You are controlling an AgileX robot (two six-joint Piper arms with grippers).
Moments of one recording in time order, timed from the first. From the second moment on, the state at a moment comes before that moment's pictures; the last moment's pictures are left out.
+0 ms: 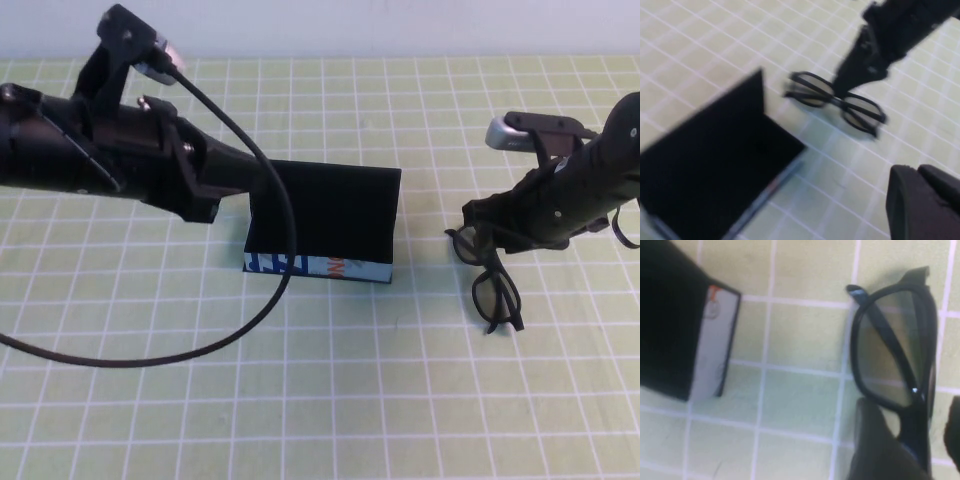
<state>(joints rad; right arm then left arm) 0.25 1.86 -1.30 0.36 0.66 -0.09 -0.21 1.47 -1.16 -1.10 0.94 1.26</state>
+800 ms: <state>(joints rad) 0.27 0.74 -0.72 0.35 0.93 -0.10 -0.21 0.67 -0.59 -1.26 0.32 1.25</state>
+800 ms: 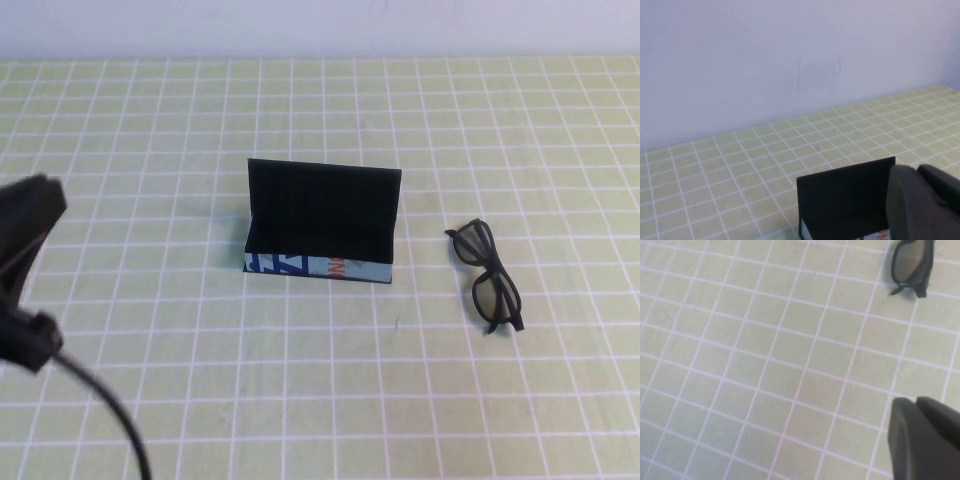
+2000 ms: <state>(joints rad) 0.27 0.29 -0.26 0.44 0.25 -0.13 -0.21 0.14 0.03 -1.33 0.09 1.24</state>
